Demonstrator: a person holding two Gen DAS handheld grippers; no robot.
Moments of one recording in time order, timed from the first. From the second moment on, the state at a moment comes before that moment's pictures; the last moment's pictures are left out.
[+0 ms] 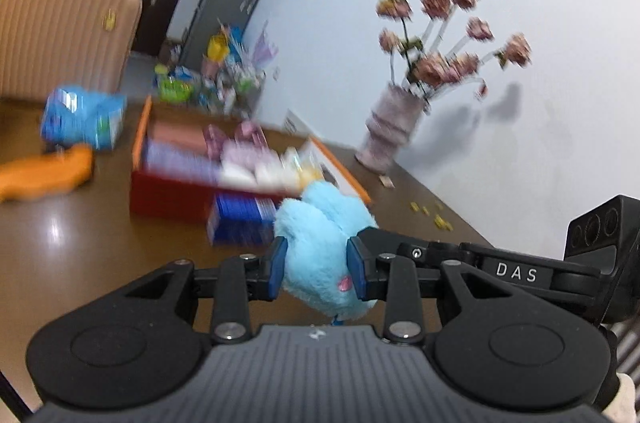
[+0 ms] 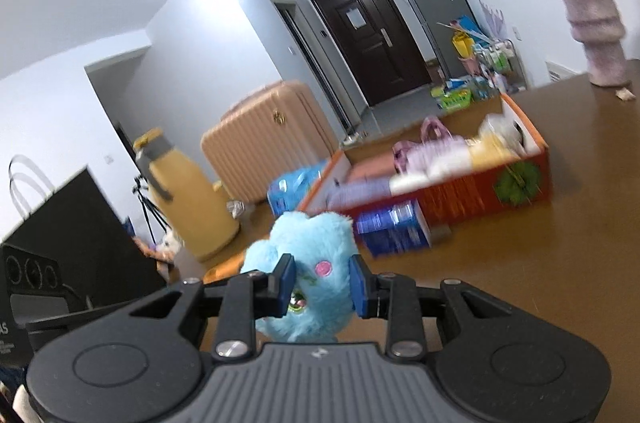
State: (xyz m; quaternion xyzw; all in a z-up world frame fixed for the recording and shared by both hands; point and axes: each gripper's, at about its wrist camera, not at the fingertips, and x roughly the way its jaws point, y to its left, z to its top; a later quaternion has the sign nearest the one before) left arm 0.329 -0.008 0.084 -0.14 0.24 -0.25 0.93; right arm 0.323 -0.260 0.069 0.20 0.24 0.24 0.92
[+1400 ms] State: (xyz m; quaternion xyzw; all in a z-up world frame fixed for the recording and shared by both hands) left arm 0.344 0.000 0.105 -0.01 0.20 -0.15 0.97; right arm 0.376 -0.260 0.118 0.06 0.22 0.16 0.96
